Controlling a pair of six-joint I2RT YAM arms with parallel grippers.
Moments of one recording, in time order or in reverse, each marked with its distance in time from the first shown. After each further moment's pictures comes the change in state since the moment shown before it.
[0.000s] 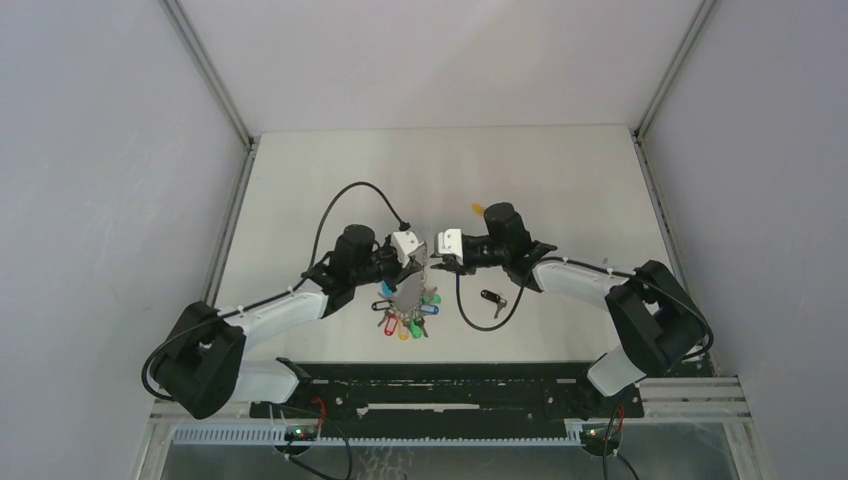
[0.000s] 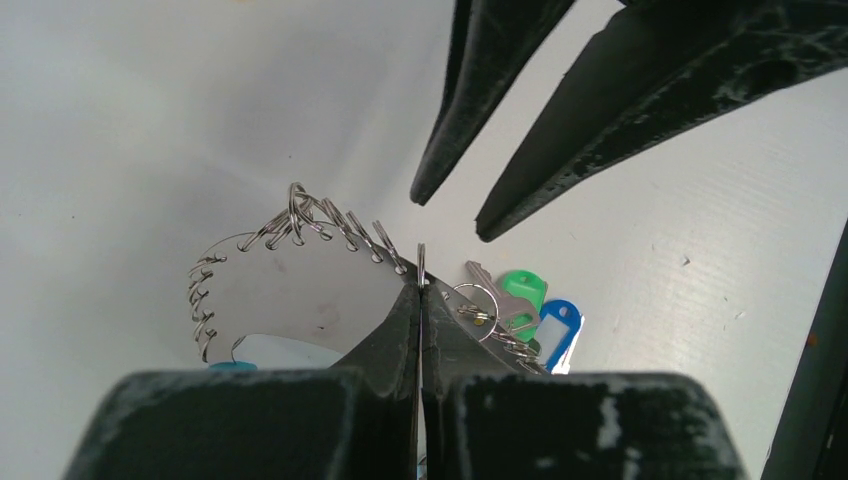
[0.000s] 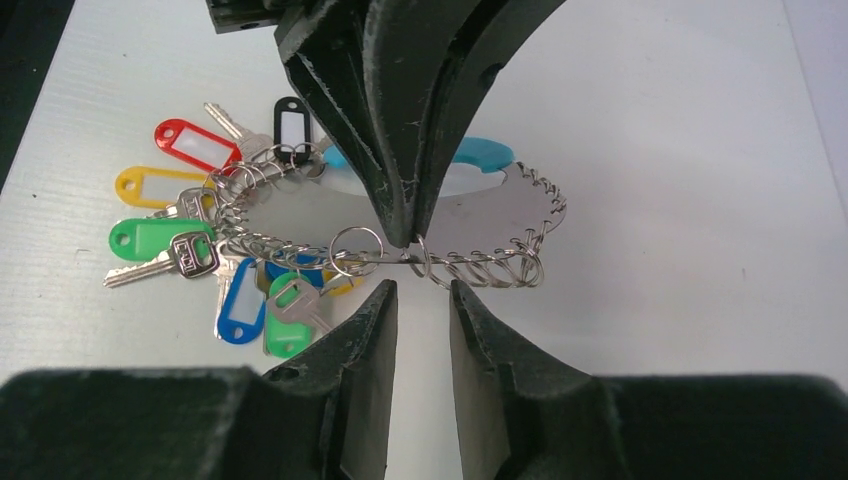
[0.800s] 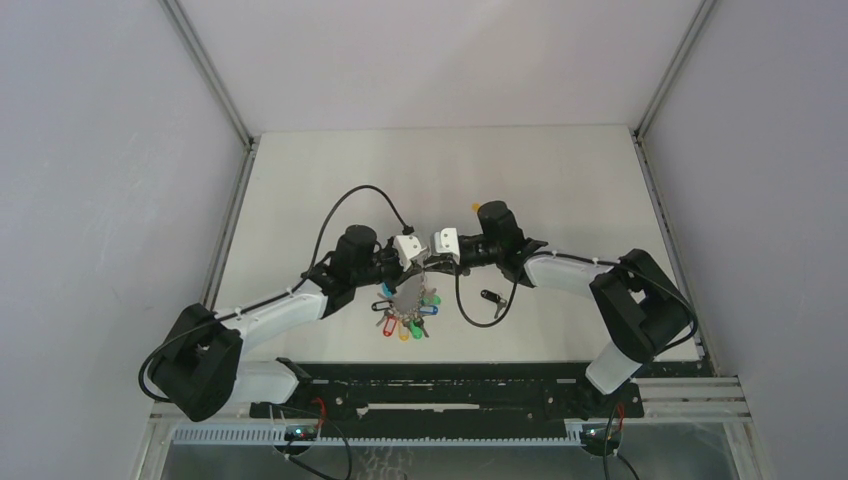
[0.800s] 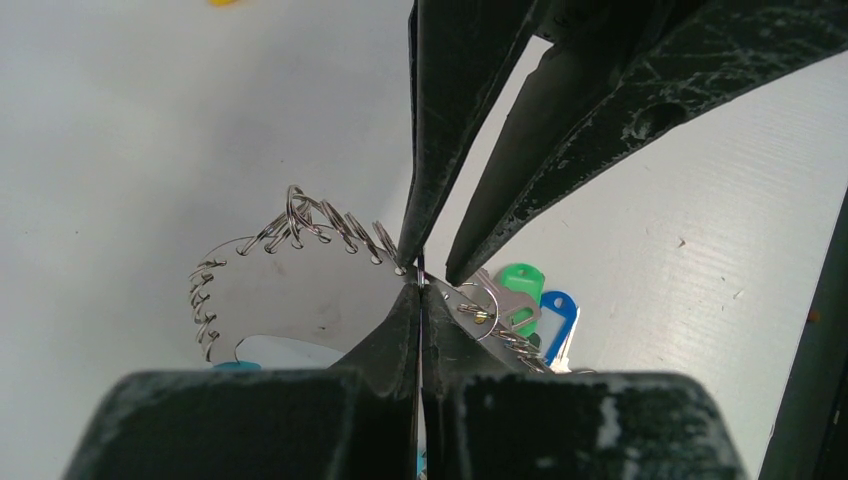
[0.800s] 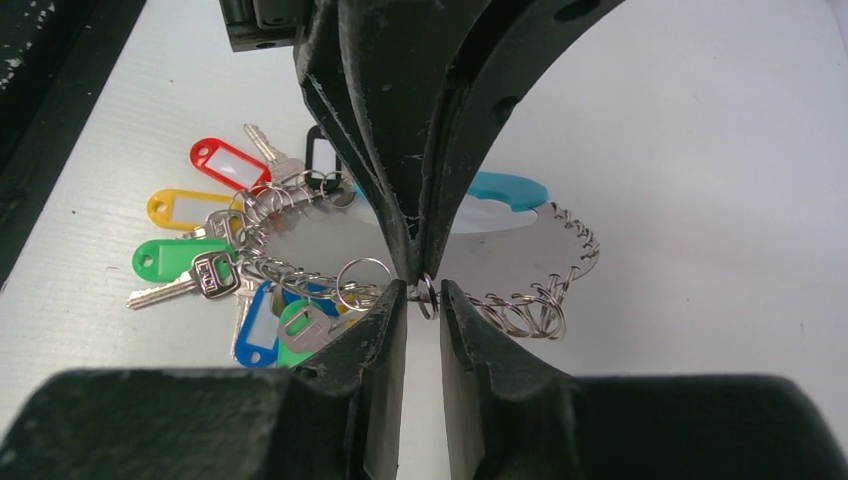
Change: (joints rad) left arm -0.018 -0.017 0.014 -0.060 0.005 0.063; right arm -0.003 0.097 0.042 0.045 -0.109 0.019
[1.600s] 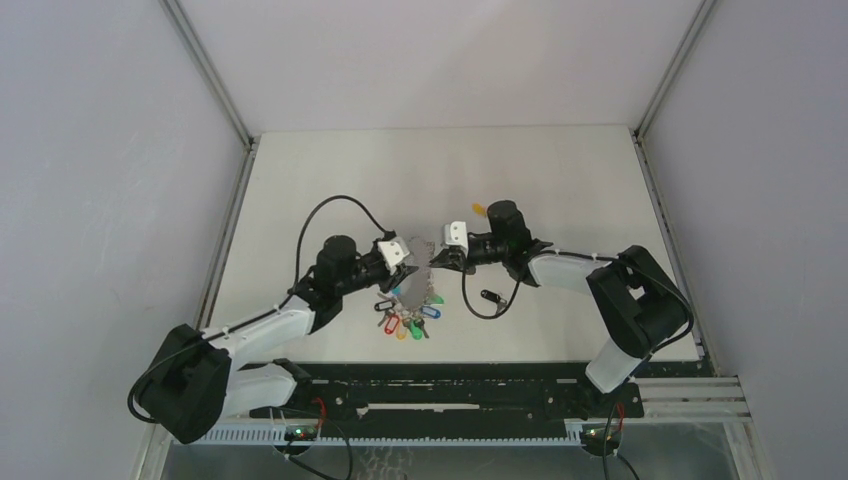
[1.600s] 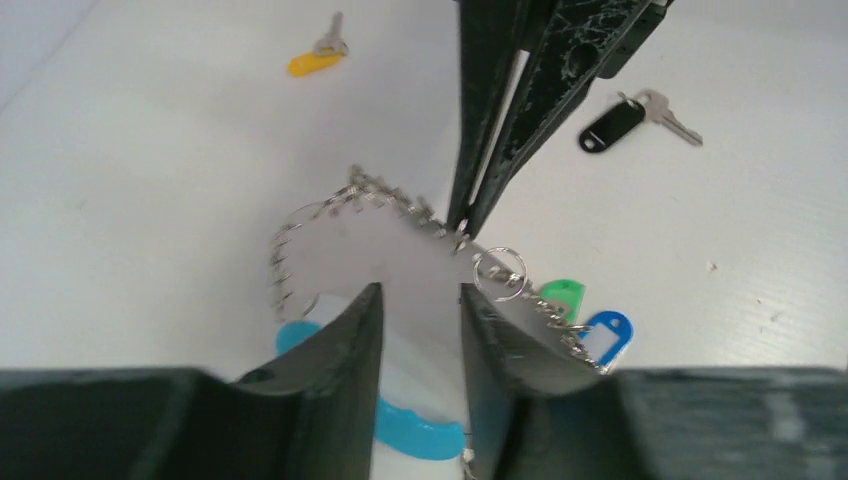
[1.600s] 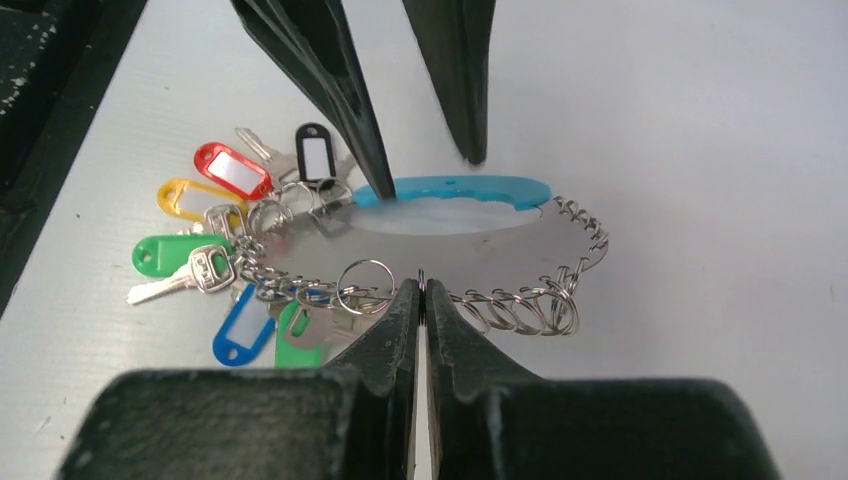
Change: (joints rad) left arm 0.030 -0.106 -0.123 0.184 0.013 0.019; right arm -0.046 0.023 -0.021 0.079 -0.053 0.084
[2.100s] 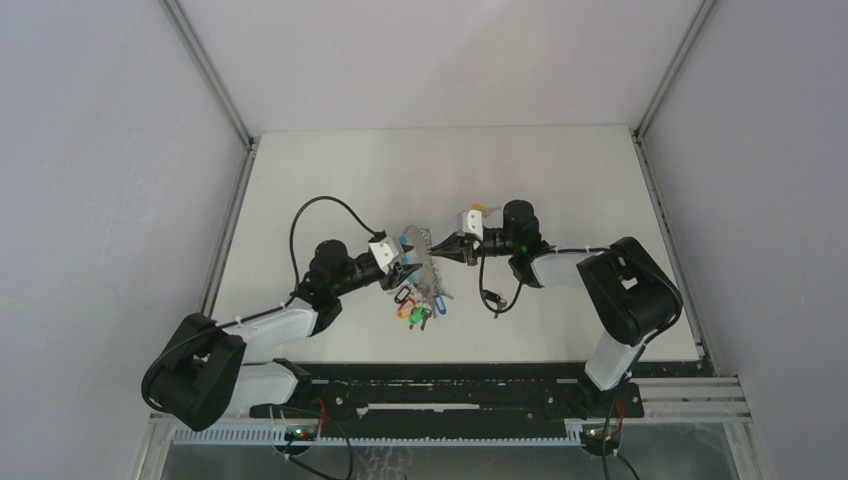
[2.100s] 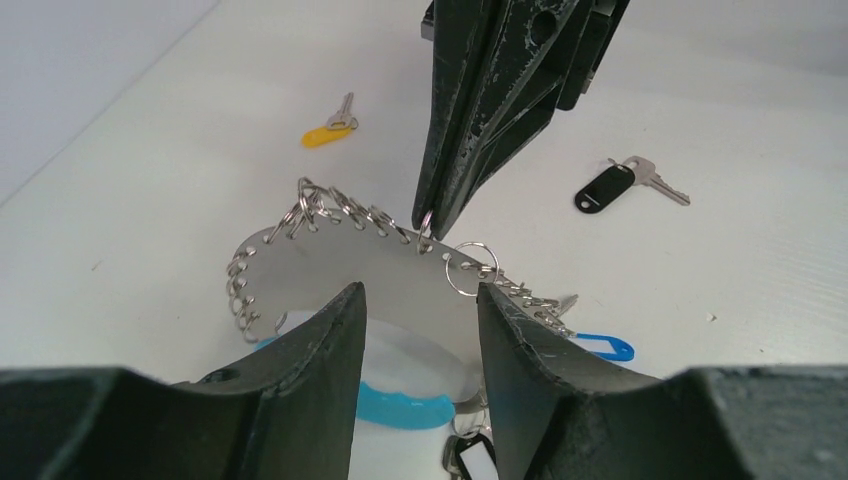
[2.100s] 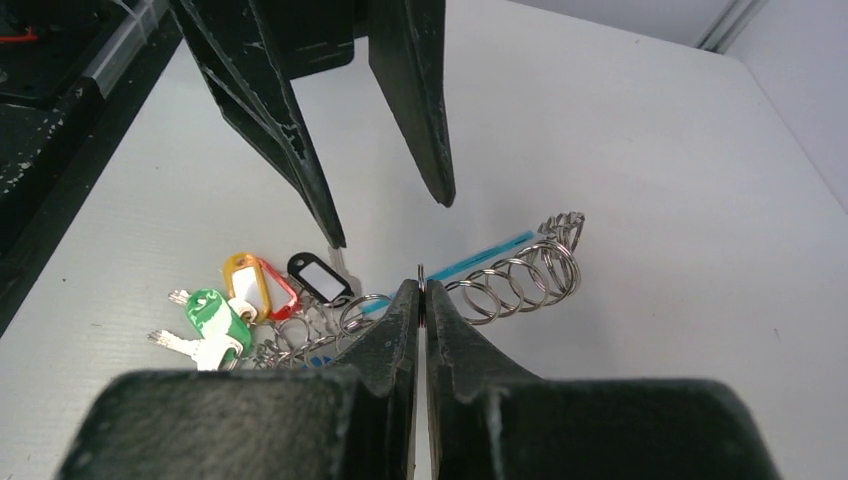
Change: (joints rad) left arm 0.072 0.045 -0.094 0.328 0.119 -0.073; right arm -0.074 0.064 -0.072 0.442 -0.107 0.261
